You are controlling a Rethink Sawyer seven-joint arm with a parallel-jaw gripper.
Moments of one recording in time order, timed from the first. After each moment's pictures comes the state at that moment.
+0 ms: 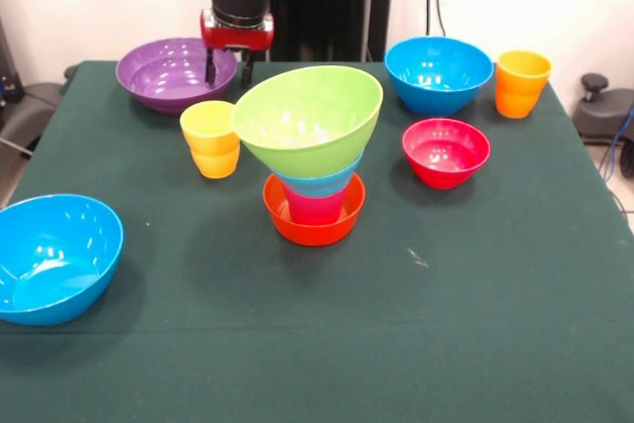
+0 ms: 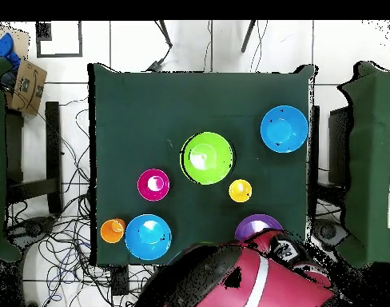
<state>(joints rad) -0.42 -0.39 -0.13 1.91 -1.07 0.05 2.14</state>
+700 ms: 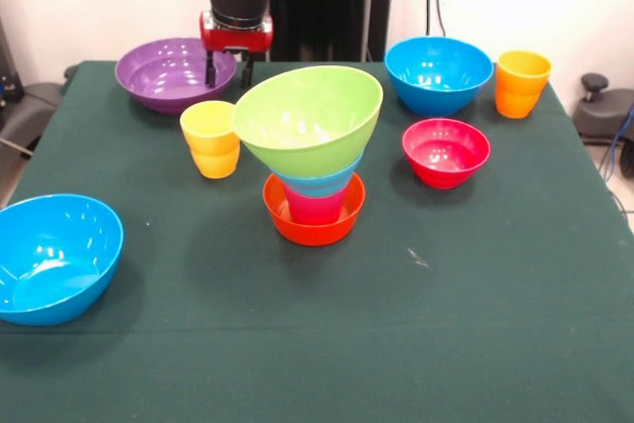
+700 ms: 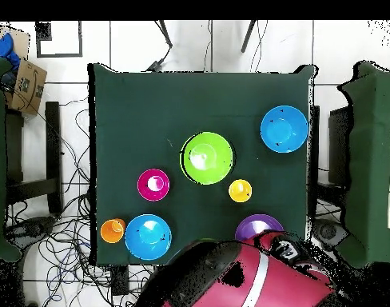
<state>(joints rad) -0.42 -0.38 -0.15 1.91 -1.07 0.02 2.14</state>
